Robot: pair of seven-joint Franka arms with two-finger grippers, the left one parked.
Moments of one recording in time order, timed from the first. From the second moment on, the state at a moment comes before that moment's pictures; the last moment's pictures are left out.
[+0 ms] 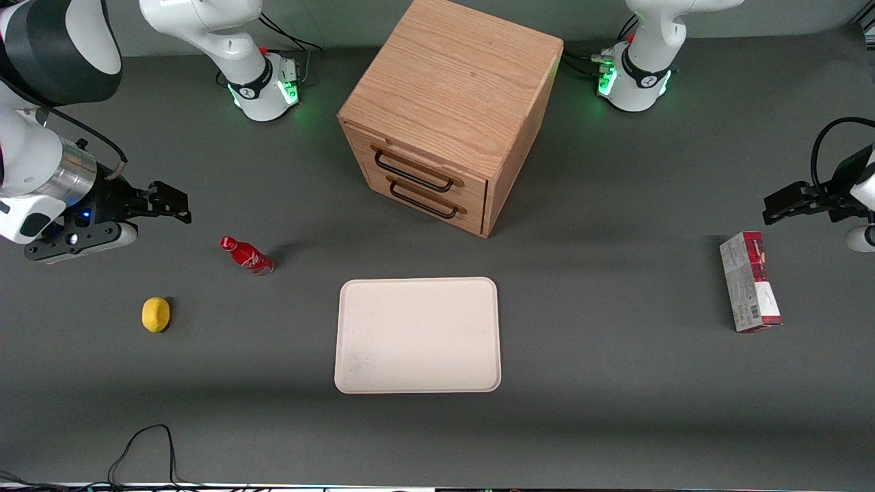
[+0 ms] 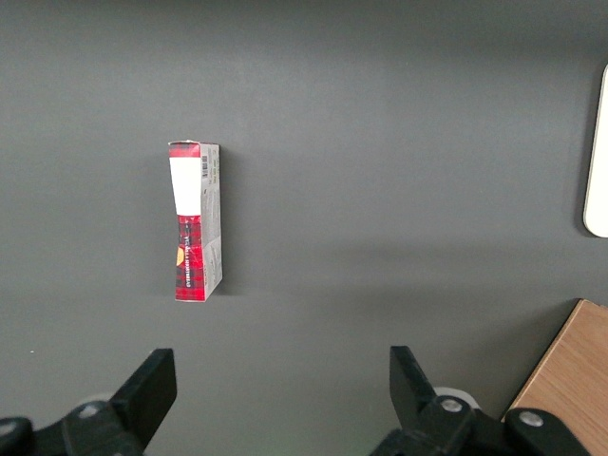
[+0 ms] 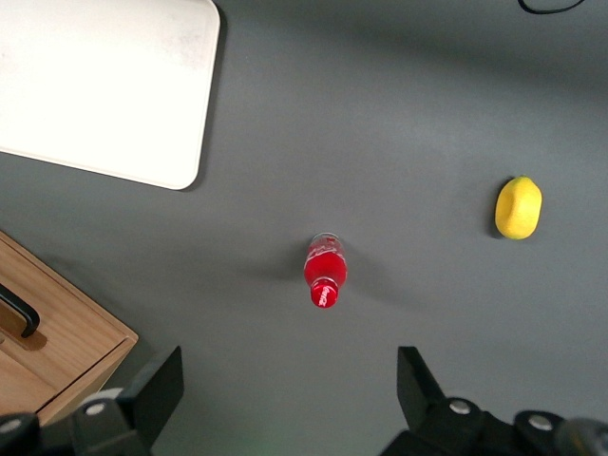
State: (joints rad) arm 0.14 0.06 -0.05 -1.63 0.04 1.64 -0.11
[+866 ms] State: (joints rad) arm 0.15 0.06 -0.04 -1.62 0.04 1.64 -0.11
